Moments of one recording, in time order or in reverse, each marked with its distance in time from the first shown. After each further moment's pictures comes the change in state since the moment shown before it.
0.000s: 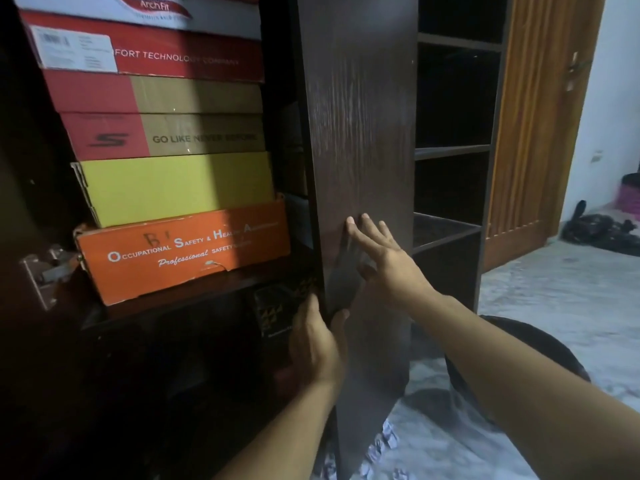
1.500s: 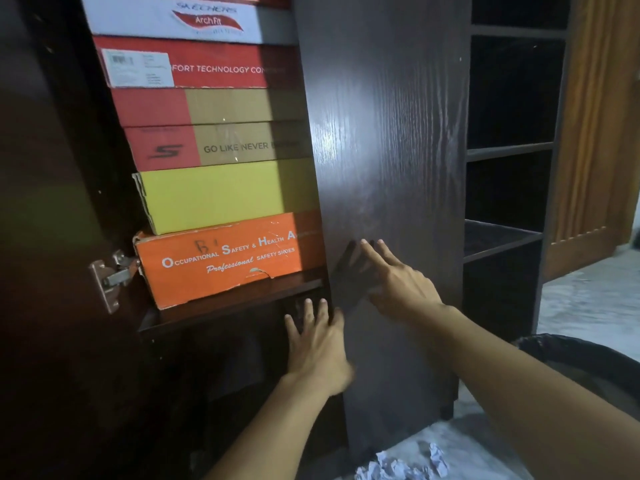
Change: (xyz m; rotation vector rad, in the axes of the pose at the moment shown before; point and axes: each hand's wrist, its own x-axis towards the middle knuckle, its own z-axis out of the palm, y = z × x) left_hand 0.045 -0.011 -0.071 0.804 -0.605 0.215; right_hand 0.039 -0.011 0.062 -0.266 -0.115 0.090
